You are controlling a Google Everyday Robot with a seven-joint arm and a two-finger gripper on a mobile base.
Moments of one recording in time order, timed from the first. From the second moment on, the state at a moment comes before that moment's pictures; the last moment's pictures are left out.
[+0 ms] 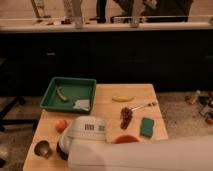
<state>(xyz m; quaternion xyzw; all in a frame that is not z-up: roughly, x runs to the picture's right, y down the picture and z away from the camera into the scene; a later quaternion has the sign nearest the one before) -0.149 0.182 0.558 -0.19 -0.17 0.35 0.90</state>
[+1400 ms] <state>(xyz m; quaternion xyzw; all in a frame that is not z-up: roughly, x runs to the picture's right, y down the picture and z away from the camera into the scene) -0.178 0.214 0.577 -0.26 -0.15 0.32 0.90</state>
